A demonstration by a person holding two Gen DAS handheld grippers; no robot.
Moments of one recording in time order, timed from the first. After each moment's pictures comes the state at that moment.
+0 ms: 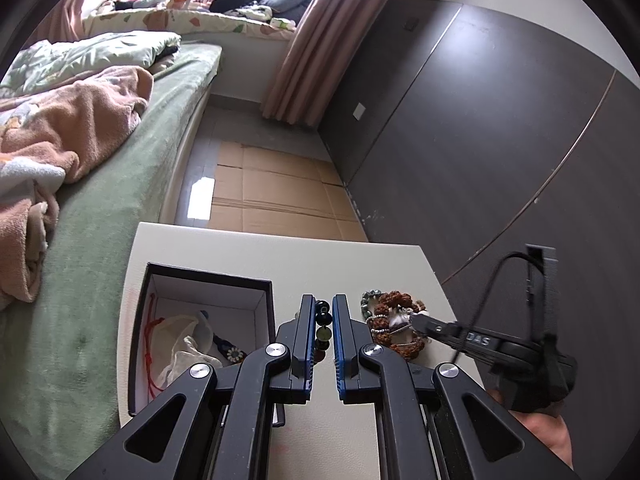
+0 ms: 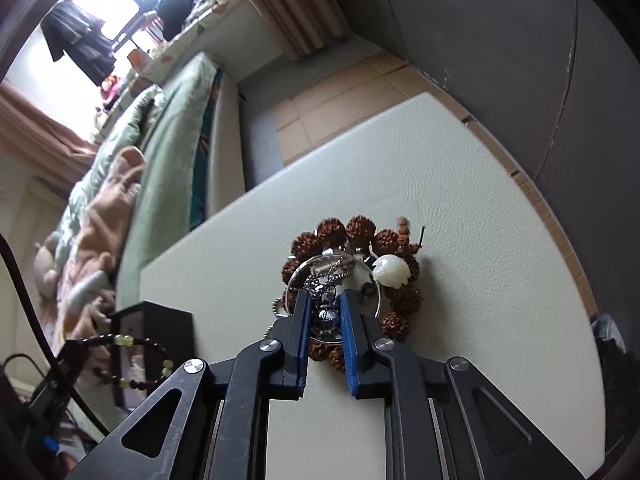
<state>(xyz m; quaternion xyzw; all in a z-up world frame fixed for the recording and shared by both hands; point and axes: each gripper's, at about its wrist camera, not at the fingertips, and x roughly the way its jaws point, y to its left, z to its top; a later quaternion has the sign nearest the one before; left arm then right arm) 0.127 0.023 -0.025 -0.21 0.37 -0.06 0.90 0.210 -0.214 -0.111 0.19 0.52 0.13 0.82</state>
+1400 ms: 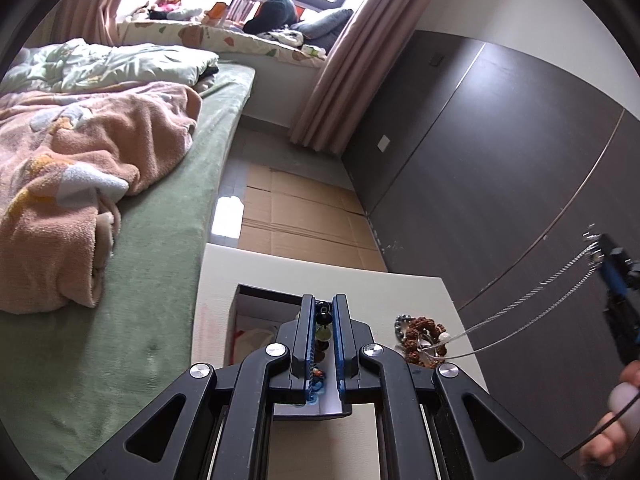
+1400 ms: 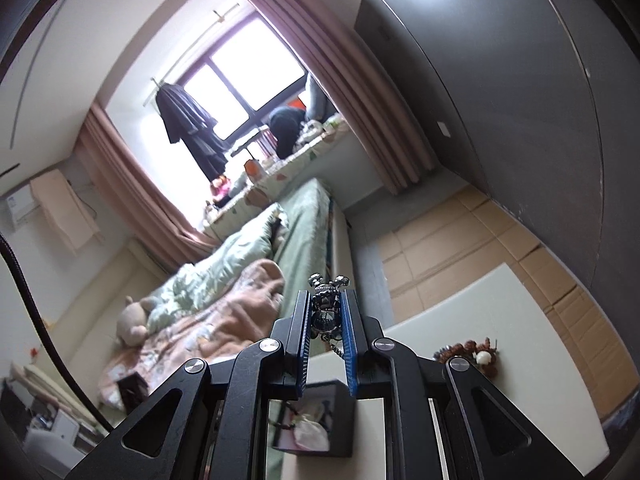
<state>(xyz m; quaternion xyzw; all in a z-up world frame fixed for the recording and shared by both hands) 0.089 0.082 -0.006 -0.23 0.34 -0.01 0.91 0.119 -0.210 0.065 0.26 0.26 0.24 0.90</state>
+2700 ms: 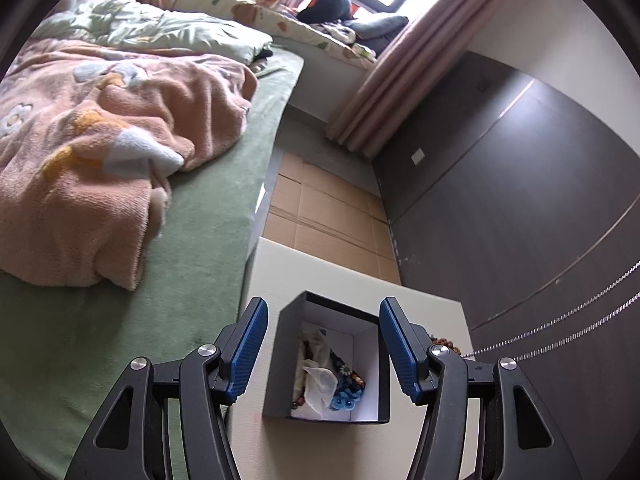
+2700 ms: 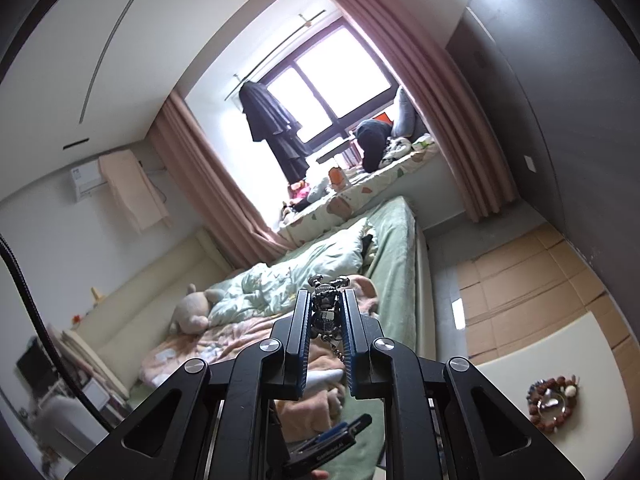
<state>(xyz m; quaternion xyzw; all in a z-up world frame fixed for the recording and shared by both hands) 0.082 0.144 -0.016 -0.31 0.35 0.04 0.89 0.094 -0.116 0.146 0.23 0.20 0.36 0.88</state>
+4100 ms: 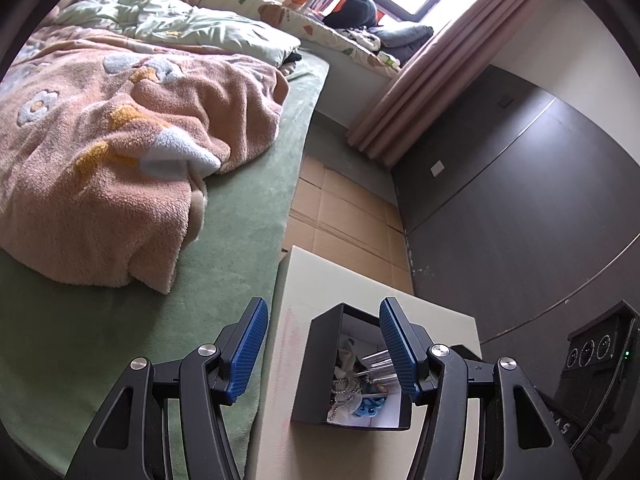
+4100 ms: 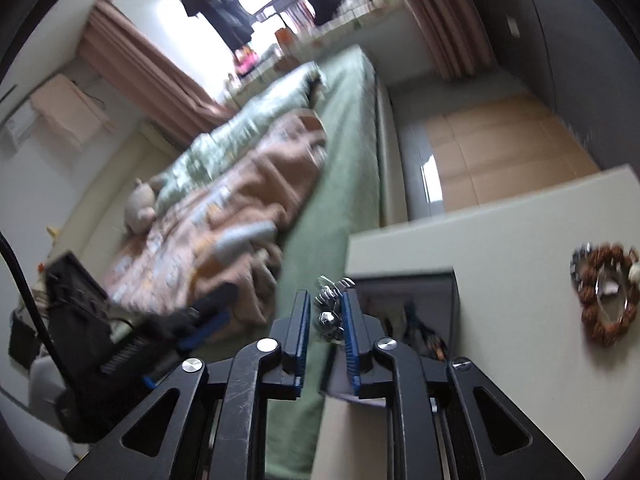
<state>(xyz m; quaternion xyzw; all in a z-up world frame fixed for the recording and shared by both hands) 0.076 0.168 -0.019 -0.32 0.35 0.07 0.88 0.156 -0.037 -0.037 0.17 0.45 0.34 0.81</state>
